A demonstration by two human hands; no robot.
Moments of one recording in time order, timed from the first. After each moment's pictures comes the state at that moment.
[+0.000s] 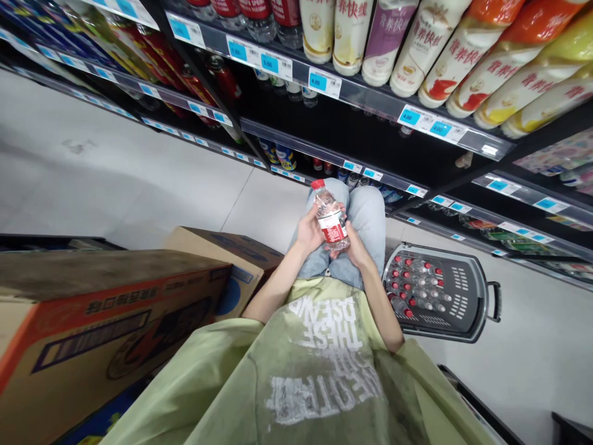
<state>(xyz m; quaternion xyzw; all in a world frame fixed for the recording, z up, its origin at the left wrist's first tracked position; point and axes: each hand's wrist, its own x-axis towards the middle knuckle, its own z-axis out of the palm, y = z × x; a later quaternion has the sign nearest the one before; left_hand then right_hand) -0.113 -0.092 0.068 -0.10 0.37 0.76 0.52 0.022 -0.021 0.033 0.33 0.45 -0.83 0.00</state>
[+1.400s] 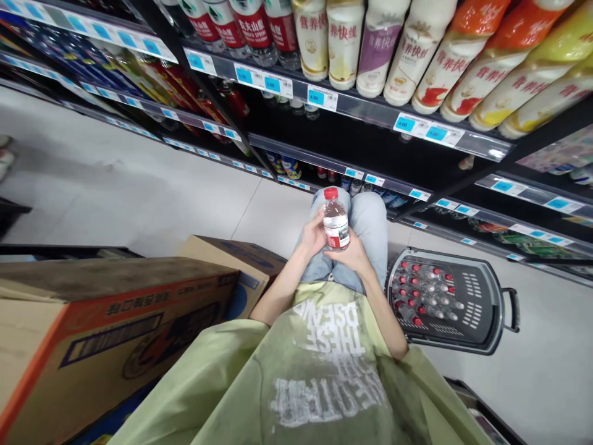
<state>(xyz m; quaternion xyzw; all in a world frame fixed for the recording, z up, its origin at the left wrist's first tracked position) -0.119 -0.090 0.045 -0.06 0.40 0.78 0.48 0.023 -0.023 0.040 0.36 0.66 -0.66 -0.09</state>
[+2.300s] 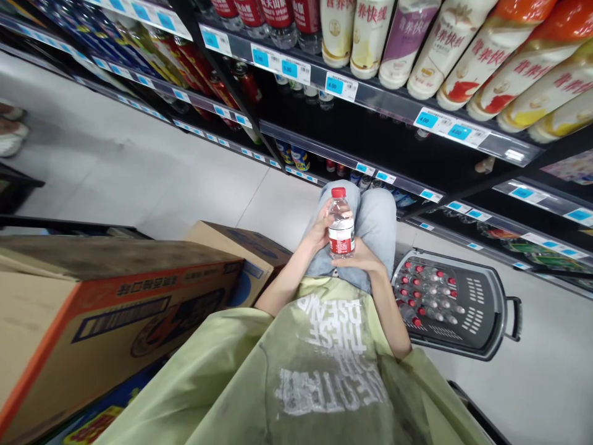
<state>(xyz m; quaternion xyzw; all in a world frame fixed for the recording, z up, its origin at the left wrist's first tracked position) -0.117 -0.094 0.053 0.00 0.40 0.78 0.49 0.032 -0.009 0.065 0.16 0.60 -0.78 0.08</state>
